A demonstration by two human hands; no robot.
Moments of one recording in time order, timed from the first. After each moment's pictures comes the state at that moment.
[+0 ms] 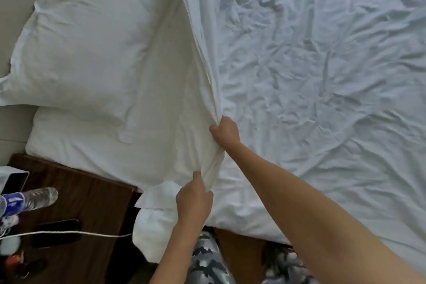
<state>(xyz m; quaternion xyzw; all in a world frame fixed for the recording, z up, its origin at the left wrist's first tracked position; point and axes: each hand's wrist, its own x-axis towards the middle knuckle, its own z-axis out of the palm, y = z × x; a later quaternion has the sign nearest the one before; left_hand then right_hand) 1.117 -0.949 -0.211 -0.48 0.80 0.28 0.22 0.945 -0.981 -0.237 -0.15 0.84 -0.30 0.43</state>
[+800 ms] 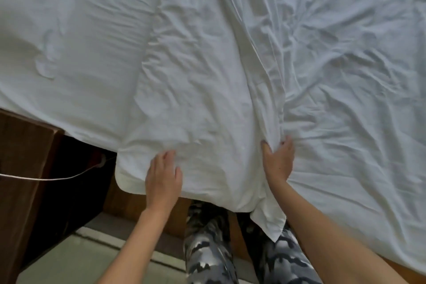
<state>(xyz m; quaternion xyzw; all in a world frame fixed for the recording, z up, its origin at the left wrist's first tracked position) 1.110 -0.758 -0.320 -0.47 0.85 0.21 0.10 0.891 -0.603 -0.370 0.05 0.93 -0.23 0.28</state>
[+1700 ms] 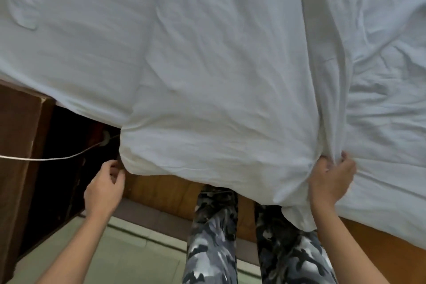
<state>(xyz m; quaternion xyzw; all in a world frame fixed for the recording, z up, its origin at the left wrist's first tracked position) 1.301 -0.836 -0.410 -0.64 0.71 0.21 0.21 0.954 -0.548 -0.419 0.13 0.96 -0.21 0.15</state>
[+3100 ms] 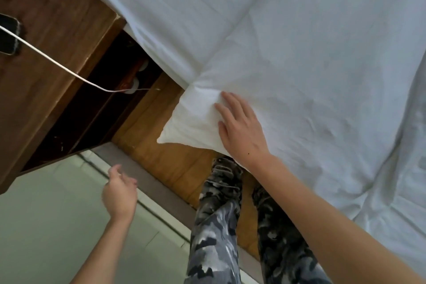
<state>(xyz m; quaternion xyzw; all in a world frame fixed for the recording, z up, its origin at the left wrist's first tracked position) 1.423 -0.739 -0.445 -0.83 0.49 0.25 0.03 1.119 -0.763 -0.425 -0.66 0.71 -0.14 0.21</state>
